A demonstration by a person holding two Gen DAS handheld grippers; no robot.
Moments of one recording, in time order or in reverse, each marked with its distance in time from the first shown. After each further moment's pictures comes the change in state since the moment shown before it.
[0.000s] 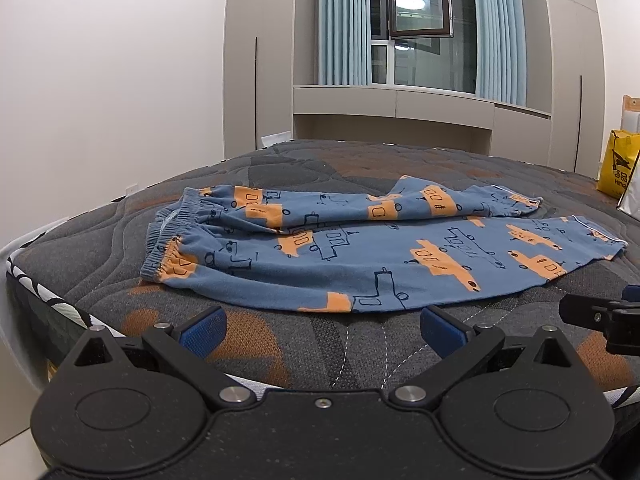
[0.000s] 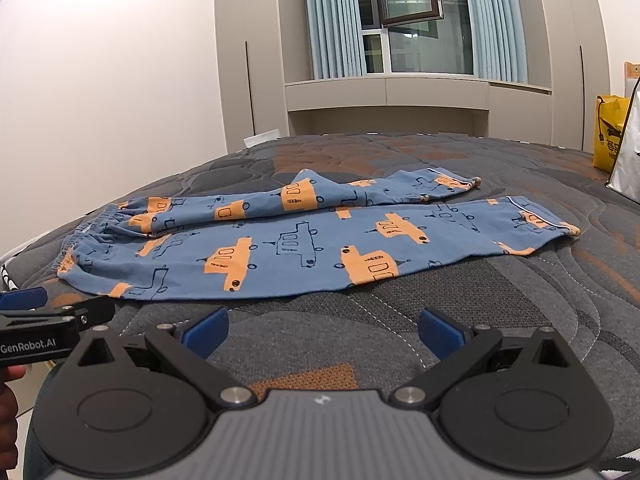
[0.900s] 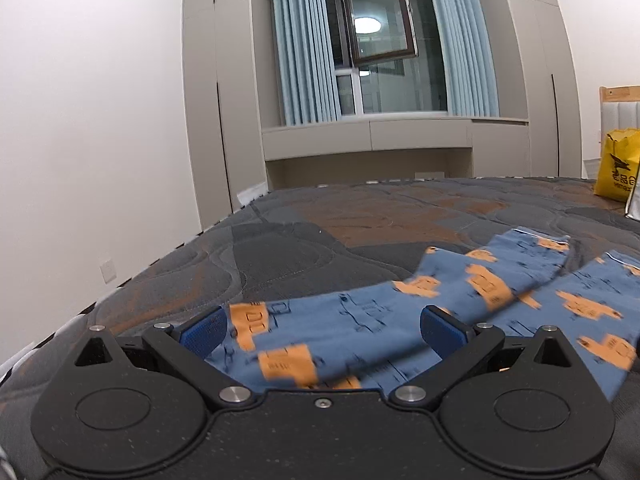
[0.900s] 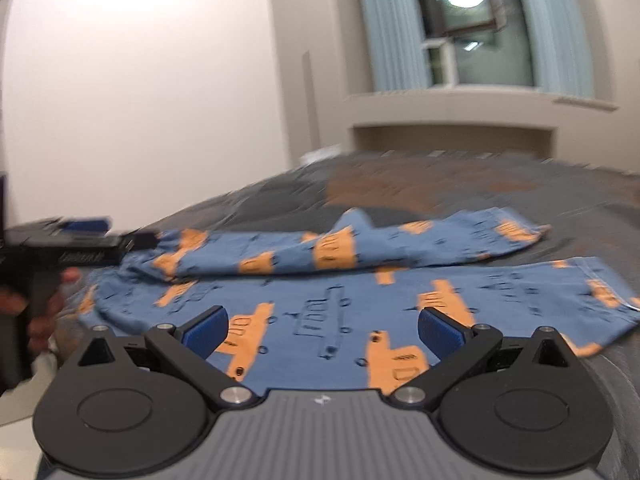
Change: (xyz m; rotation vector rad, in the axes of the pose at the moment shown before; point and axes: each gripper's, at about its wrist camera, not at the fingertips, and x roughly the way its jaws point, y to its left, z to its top) left arm 0.106 0.045 0.110 0.138 -0.083 -0.064; right arm 0.059 -0.033 0.069 -0.065 -0.006 0.247
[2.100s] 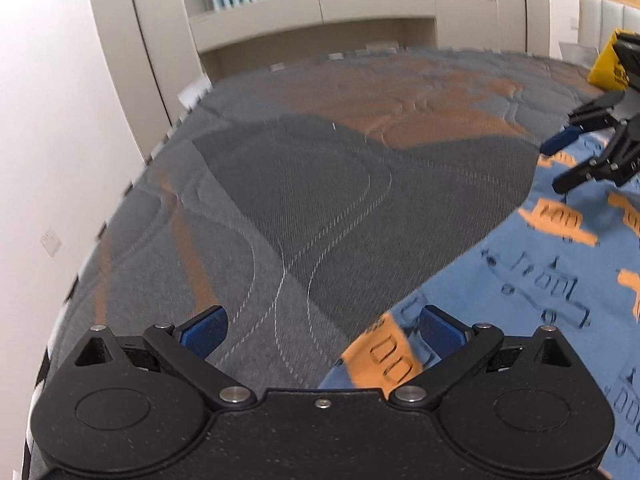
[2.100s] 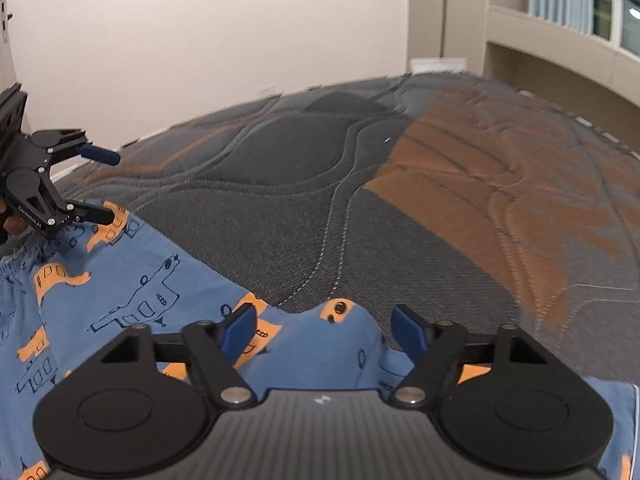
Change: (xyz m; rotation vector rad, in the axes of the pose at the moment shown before) left arm 0.204 0.125 0.040 0.169 0.398 -0.202; right arm 0.308 -0.058 0.141 -0.318 0.406 0.292
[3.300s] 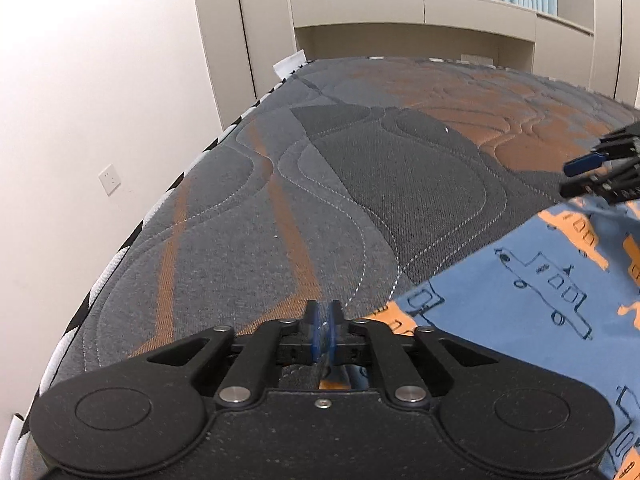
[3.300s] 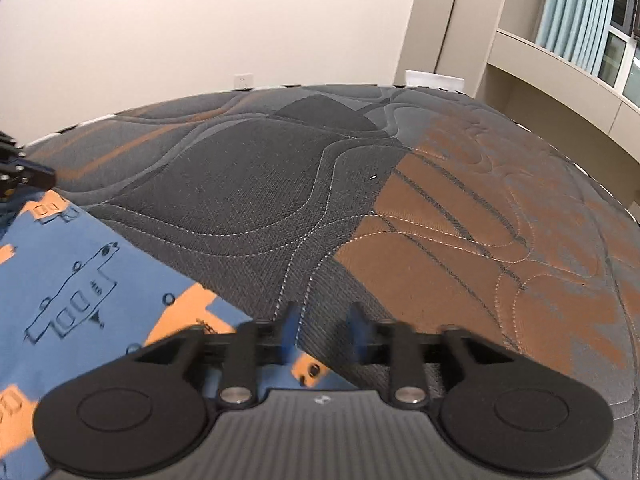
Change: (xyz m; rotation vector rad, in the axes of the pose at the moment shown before) left arm 0.010 0.050 -0.006 -0.244 0.002 0.175; right arm 0.087 -0.004 0.064 -0.108 0.005 -0.153
